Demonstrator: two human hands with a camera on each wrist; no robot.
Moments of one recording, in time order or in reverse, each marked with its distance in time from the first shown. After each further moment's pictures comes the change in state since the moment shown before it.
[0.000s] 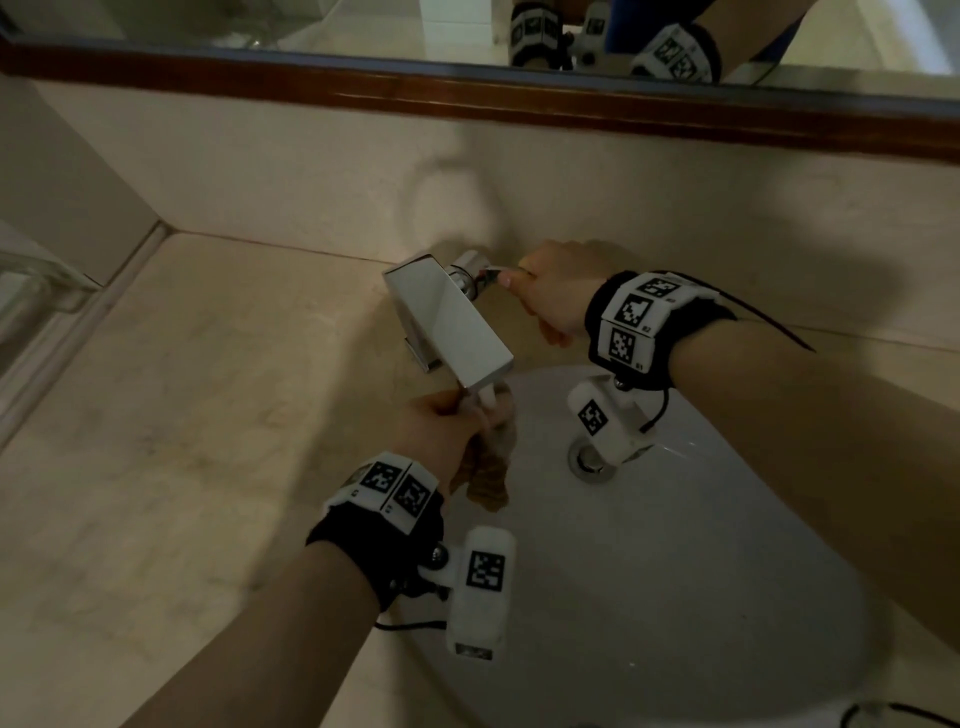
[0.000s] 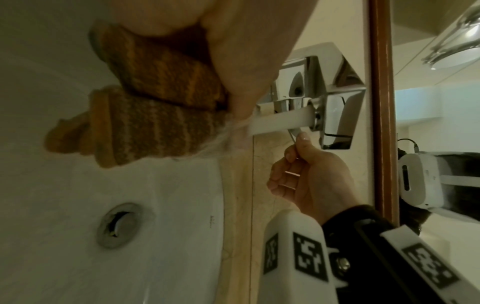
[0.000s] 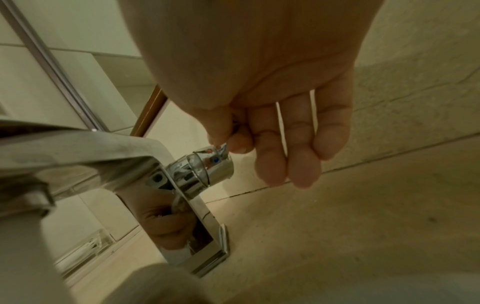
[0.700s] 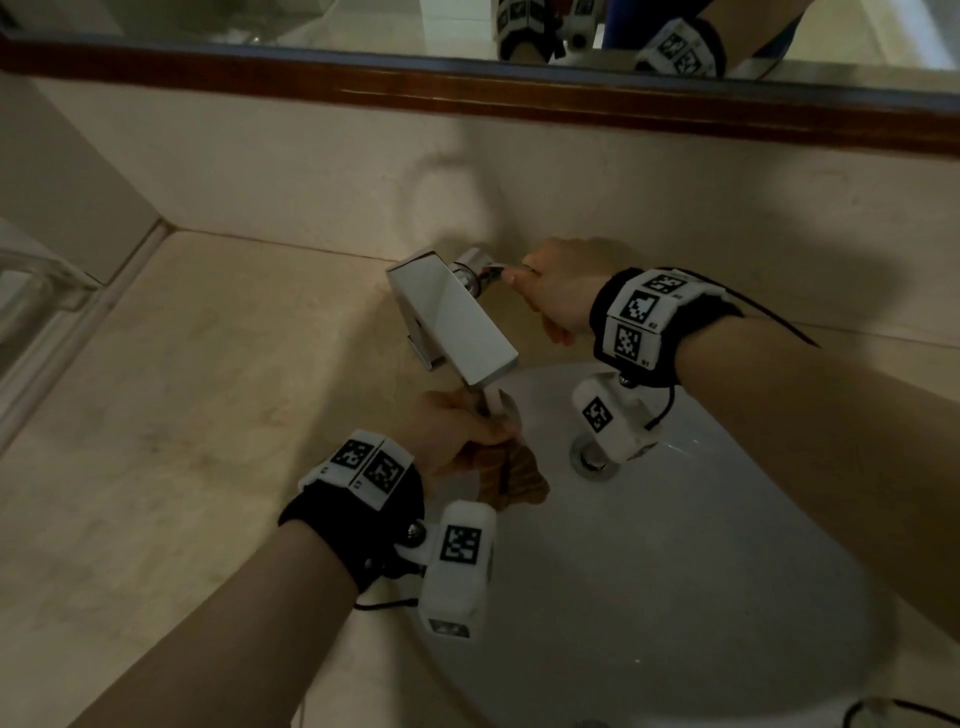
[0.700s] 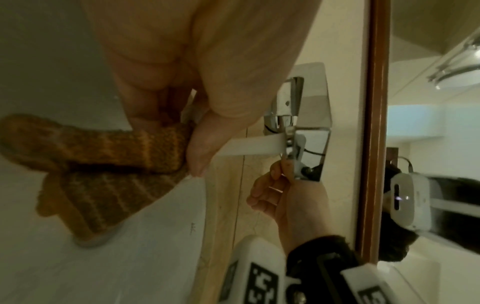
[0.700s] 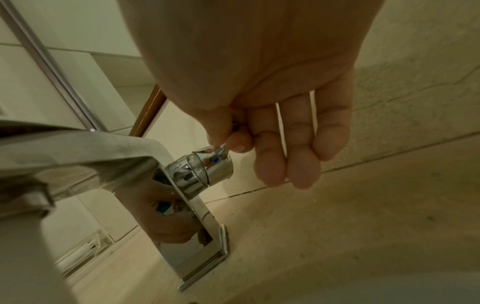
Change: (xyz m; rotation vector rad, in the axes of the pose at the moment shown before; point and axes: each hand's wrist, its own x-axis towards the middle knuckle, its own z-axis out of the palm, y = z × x) left_hand 0.005 0.011 -0.012 0.132 -0.307 -0.093; right_hand -0.004 -0.002 -0.001 -0.004 -0.021 0.009
